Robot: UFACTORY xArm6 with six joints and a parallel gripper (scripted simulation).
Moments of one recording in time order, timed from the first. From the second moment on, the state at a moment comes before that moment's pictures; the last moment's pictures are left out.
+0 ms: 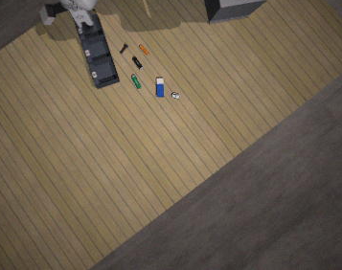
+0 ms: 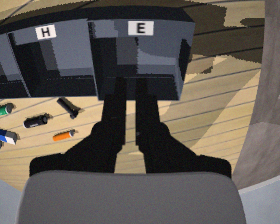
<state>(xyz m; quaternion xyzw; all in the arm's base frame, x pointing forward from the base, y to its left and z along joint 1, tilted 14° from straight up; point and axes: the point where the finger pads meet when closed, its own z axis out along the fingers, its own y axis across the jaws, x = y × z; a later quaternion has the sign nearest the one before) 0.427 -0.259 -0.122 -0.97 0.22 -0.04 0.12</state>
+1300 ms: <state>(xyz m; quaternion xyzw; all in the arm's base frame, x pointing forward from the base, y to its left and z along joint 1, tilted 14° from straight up) 0.468 -0.181 -0.138 -0.97 0.22 -0.04 0.12</state>
